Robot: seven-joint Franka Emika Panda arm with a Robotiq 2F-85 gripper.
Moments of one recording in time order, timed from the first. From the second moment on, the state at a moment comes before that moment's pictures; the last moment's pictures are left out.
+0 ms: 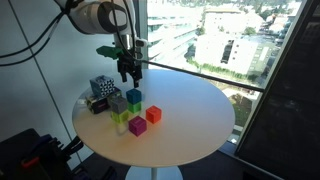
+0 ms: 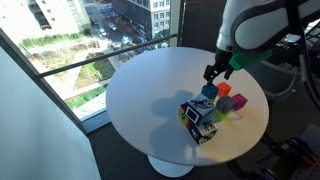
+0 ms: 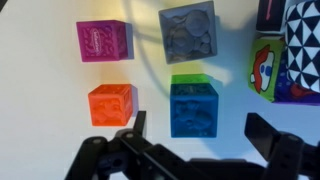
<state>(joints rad) 0.03 0.19 -0.02 -2.23 -0.09 2.37 0.26</state>
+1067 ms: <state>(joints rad) 0.05 0.35 -0.02 -2.14 -0.09 2.44 0.26</state>
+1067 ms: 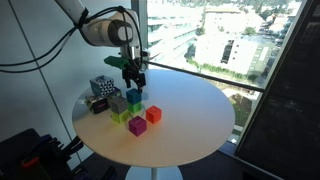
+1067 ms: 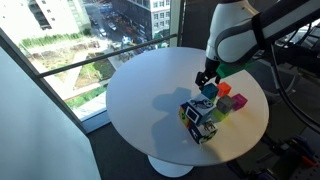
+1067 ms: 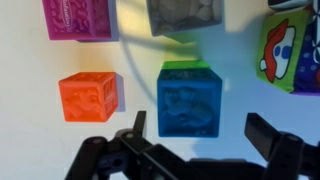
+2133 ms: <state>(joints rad) 0.05 0.39 -0.04 -2.11 -0.09 2.43 0.27</state>
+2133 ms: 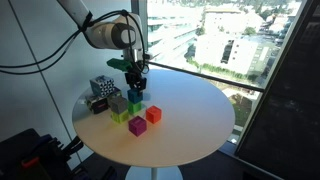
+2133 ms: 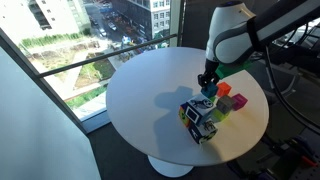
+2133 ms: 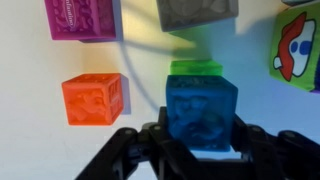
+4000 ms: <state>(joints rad) -0.04 0.40 -0.11 -2.04 -0.09 2.38 0.14</state>
